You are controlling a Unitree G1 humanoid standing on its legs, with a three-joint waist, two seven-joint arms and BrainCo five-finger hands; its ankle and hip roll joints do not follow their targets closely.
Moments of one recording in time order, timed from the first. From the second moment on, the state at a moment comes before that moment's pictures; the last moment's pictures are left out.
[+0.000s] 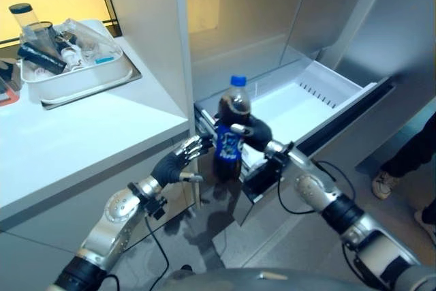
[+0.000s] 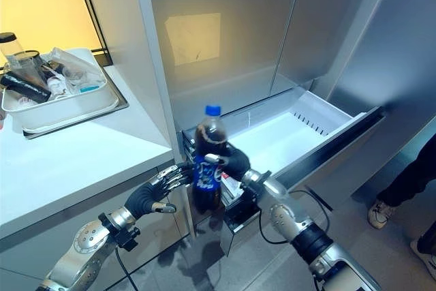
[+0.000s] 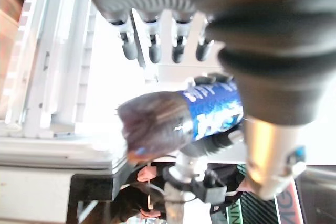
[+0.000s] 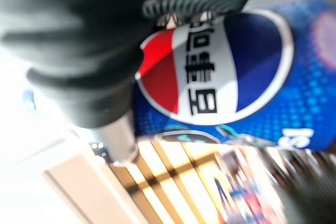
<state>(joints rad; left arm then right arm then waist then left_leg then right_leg) 0.09 0.62 -0.31 -0.06 -0.55 -0.26 -0.42 -0.40 -0.45 0.43 0.19 1.06 -0.10 0.38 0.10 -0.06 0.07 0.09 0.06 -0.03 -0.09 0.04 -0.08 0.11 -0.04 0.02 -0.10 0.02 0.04</state>
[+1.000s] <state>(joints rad) 0.11 0.71 -0.33 -0.07 -0.69 -0.25 -0.48 -0.56 -0.78 0.38 0.35 1.03 -0.17 0.32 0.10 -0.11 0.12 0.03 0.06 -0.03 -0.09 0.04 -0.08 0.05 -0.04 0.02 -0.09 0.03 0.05</state>
